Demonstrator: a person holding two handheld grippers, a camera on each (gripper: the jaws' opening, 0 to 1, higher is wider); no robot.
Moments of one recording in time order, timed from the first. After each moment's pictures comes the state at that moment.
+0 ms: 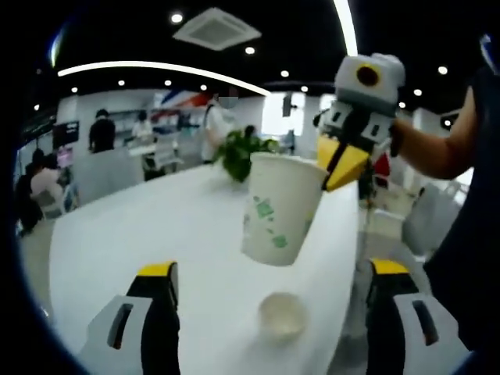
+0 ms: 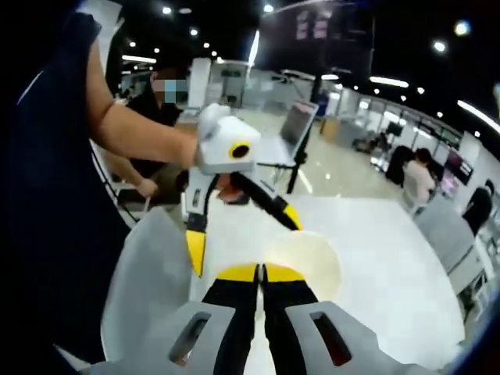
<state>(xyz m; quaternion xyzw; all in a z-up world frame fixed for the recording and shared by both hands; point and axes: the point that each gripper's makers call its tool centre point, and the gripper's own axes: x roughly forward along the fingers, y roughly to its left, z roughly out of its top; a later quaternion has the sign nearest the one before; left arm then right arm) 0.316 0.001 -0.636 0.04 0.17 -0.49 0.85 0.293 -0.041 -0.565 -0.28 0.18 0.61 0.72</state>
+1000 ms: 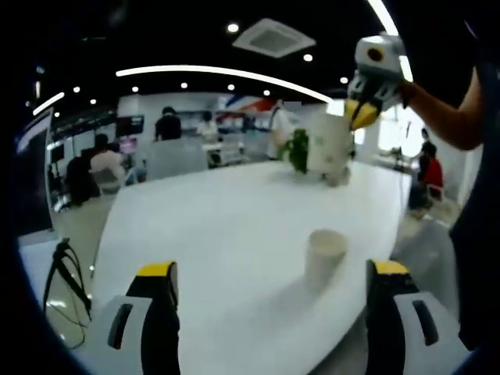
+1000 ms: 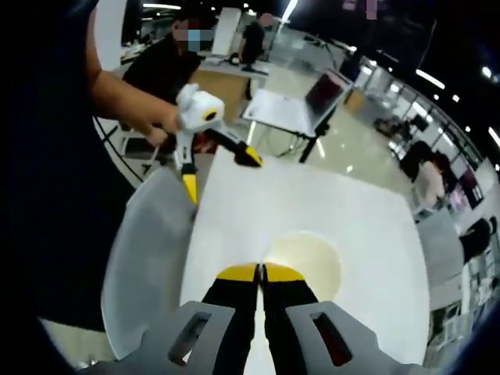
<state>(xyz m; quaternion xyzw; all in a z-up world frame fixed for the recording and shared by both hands) 0.274 0.116 -0.674 0.03 0.16 -0.35 0.92 0.291 -0.032 -0.575 -0.40 0.23 0.60 0.66</state>
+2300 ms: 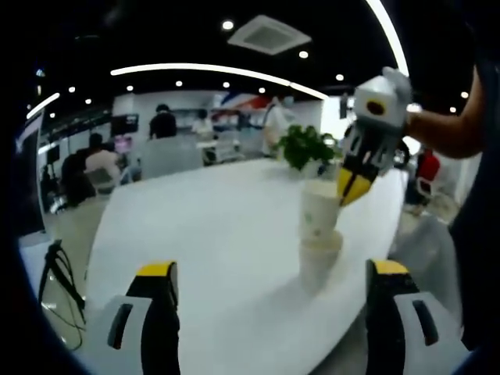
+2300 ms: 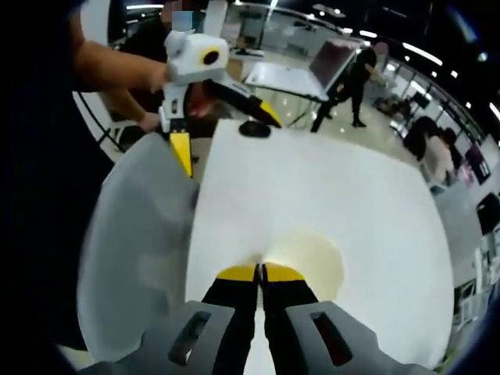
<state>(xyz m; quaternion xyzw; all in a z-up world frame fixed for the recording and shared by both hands) 0.277 0.102 -0.683 0.04 0.17 -0.36 0.92 0.277 -0.023 -0.690 -0.38 0.28 0.59 0.66</state>
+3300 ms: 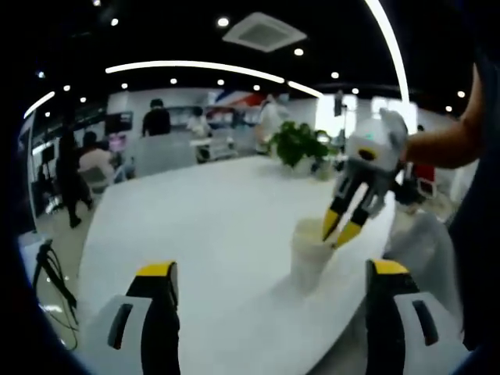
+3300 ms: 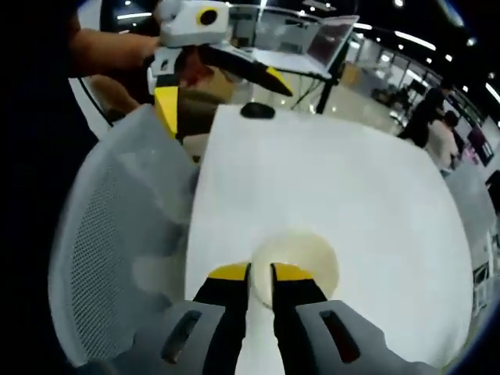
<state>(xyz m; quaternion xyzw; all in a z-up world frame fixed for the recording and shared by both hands) 0.276 0.084 -0.690 0.04 0.17 -0.38 0.91 0.272 -0.032 -0.749 -0.34 0.29 0.59 0.67</state>
